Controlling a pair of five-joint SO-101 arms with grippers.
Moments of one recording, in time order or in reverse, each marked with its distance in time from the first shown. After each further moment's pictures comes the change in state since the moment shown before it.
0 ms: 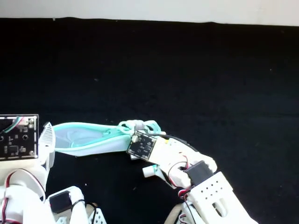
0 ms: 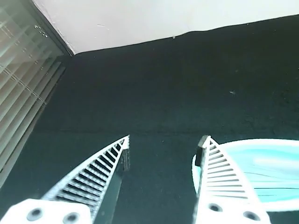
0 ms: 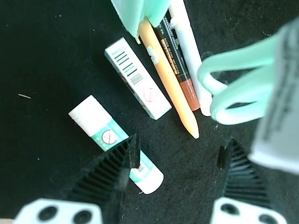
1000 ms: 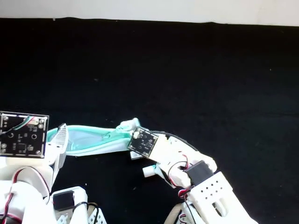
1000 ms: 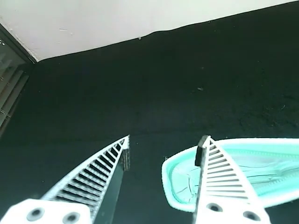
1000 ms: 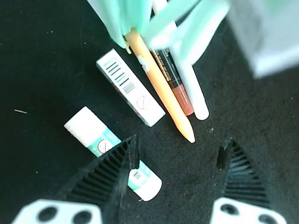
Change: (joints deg) left arm 8.8 -0.1 3.2 0.5 2.3; right arm 0.0 0.0 0.0 -1.8 -3.3
